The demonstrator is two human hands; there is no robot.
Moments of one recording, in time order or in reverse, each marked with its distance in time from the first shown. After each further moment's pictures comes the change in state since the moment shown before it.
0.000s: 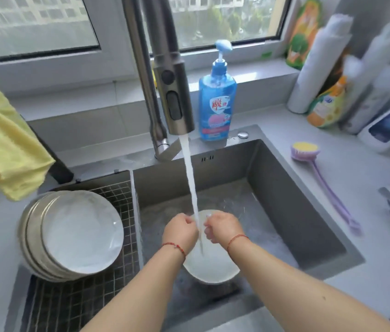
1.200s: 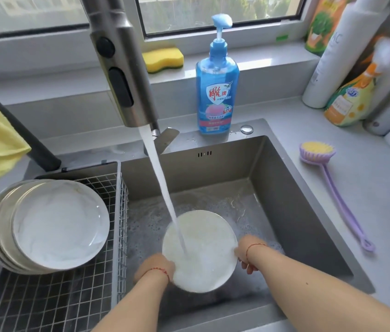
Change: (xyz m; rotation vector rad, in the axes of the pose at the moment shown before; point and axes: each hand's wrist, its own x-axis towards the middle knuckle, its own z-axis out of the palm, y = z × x) left_hand 0.030 -0.087 0.053 0.533 -0.045 -0.408; right_hand 0.069 0.087 -0.060 -0.724 -0.253 0.286
